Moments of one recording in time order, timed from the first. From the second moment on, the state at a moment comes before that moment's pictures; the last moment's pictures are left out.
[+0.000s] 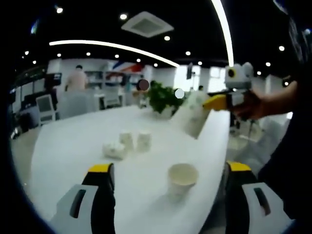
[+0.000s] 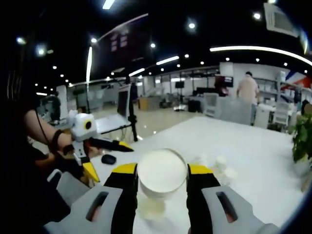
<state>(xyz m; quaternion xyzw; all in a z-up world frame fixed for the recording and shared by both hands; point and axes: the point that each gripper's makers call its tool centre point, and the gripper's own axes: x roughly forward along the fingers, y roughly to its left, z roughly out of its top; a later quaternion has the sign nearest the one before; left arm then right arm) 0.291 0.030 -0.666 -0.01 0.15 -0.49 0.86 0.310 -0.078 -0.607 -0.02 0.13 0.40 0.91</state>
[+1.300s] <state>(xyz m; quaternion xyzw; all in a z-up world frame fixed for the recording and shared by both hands) 0.271 -0.010 -0.655 -0.08 0.17 -0.57 0.80 0.303 -0.038 -0.600 0.04 0.12 0.44 0.89</state>
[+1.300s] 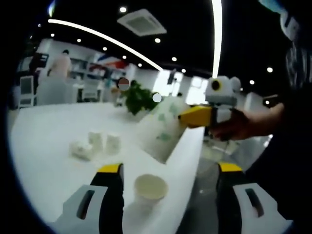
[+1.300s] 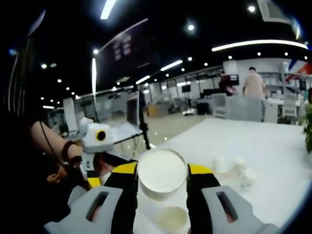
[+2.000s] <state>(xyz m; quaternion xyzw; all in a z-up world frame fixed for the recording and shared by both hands) 0.253 -0.019 -0.646 -0.11 0.18 -0.60 0.77 0.290 -0.032 -0.615 0.07 0.15 0.45 0.88</state>
